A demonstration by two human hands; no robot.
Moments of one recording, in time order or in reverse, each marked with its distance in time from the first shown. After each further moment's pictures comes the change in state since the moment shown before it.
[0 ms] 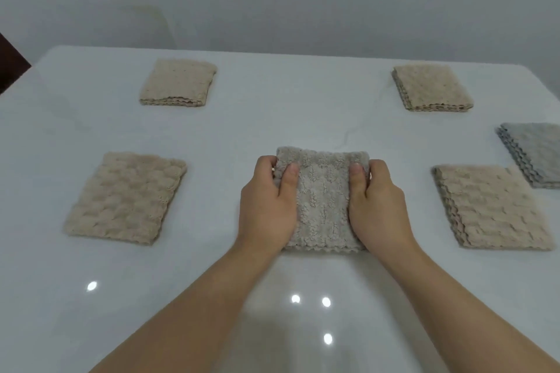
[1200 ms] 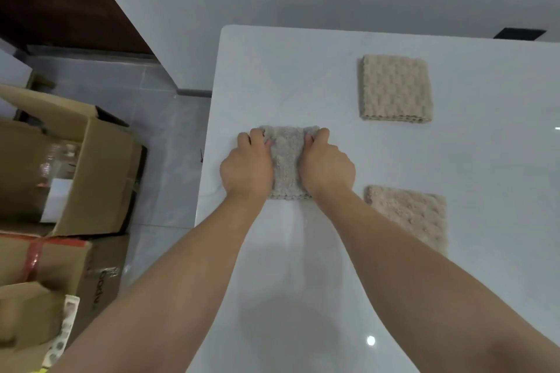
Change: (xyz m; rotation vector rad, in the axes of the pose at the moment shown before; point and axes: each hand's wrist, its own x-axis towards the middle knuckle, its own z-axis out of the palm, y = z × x) left_hand 0.252 -0.200 -0.411 0.974 -0.143 -0.083; right_hand 0.024 -0.351 0.425 -0.560 -0.259 0.110
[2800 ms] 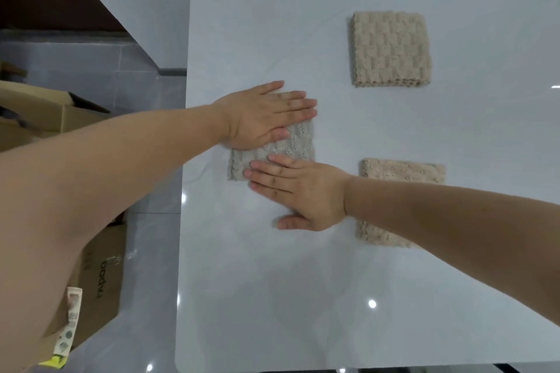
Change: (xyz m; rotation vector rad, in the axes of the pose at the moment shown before) left_hand 0.097 -0.003 -0.004 0.380 -0.327 1.333; right_hand -0.022 0.057 0.020 -0.388 -0.265 -1.397
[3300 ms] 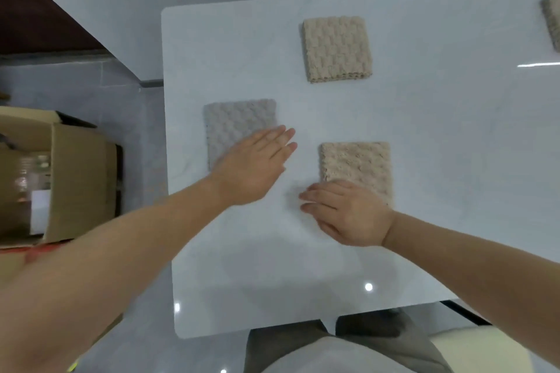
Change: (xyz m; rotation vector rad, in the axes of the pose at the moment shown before) left_hand -0.021 0.141 -0.021 -0.060 0.282 -0.193; right_hand -0.135 -0.078 -0.018 0.137 0.340 0.277
